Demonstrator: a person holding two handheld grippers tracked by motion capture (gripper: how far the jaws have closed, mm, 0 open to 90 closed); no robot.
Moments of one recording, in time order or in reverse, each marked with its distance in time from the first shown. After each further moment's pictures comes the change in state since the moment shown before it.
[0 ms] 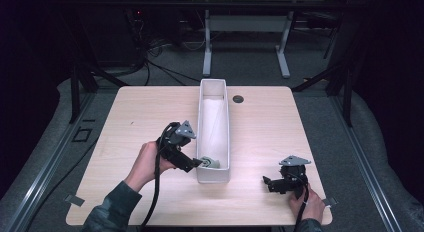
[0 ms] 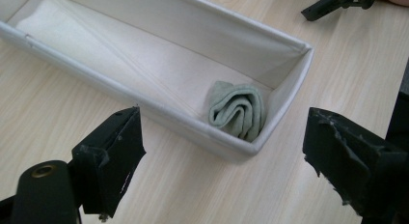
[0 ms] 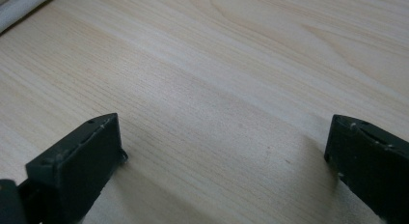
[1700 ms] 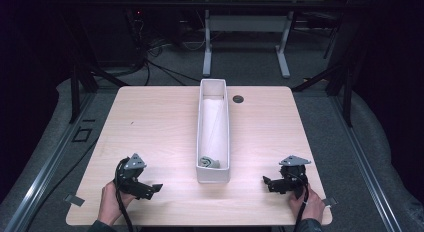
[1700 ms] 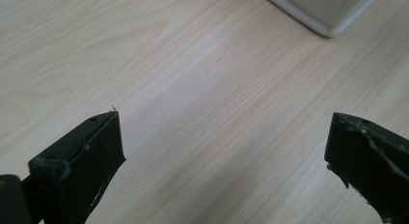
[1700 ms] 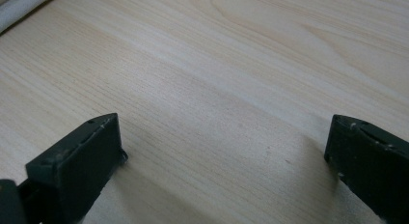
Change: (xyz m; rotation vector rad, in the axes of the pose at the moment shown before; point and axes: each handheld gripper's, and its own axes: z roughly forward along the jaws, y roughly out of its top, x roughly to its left) left arm 0.013 -0.177 0.012 -0.068 0.132 -0.325; right arm 0.000 0.000 0.000 0.000 0.000 0.000
